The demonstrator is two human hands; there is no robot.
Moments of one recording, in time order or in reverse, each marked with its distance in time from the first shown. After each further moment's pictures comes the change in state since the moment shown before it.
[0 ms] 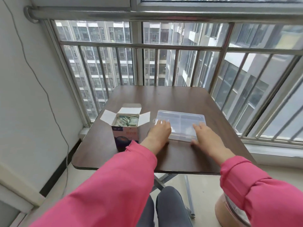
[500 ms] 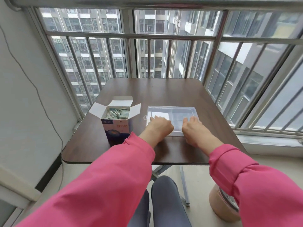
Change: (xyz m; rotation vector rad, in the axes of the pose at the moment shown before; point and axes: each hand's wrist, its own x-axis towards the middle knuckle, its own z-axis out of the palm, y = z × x) left_hand 0.004 0.026 -0.012 0.191 -0.109 0.150; right_hand -0.002 -0.013 0.004 -0.452 -0.004 -0.099
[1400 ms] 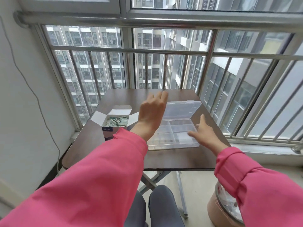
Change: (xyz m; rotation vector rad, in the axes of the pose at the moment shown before) left_hand -0.017 -0.038 -0.050 -0.207 0.877 -0.348; right_hand -0.016 0.042 -0.010 1.021 0.047 0.338
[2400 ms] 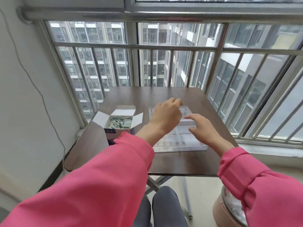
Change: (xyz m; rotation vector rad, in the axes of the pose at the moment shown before) left_hand 0.010 0.019 0.018 -0.481 -0.380 -0.086; right_hand 0.023 -0.023 0.004 -0.169 0.013 -0.351
